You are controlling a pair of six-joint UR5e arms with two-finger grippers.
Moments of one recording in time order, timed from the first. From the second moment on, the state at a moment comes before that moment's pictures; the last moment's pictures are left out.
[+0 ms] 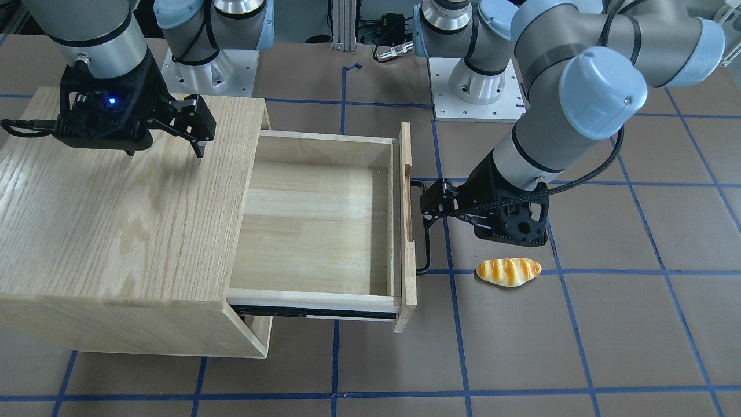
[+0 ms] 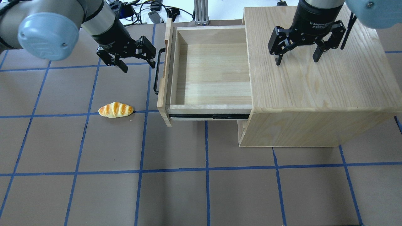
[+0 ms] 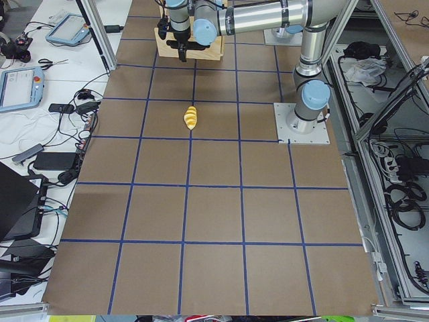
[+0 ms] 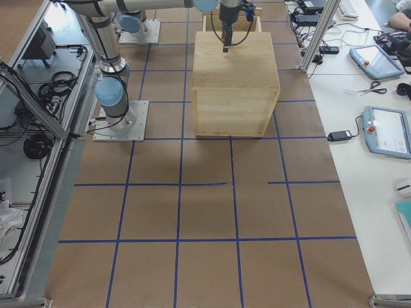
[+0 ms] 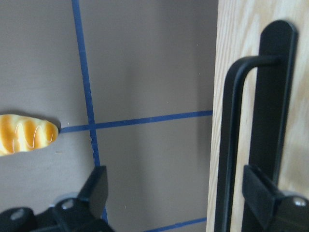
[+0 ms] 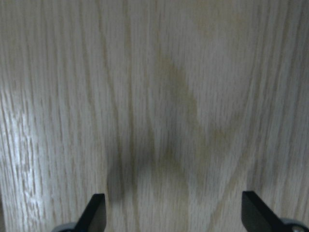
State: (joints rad) left arm -1.57 -1.73 -1.52 -1.48 1.37 0.05; right arm 1.60 -1.49 1.43 -1.47 -1.61 0.02
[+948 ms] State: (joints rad) left arm -1.51 -1.55 -1.50 -1.60 1.60 0.17; right arm 1.60 -1.49 1.43 -1.47 -1.61 0.02
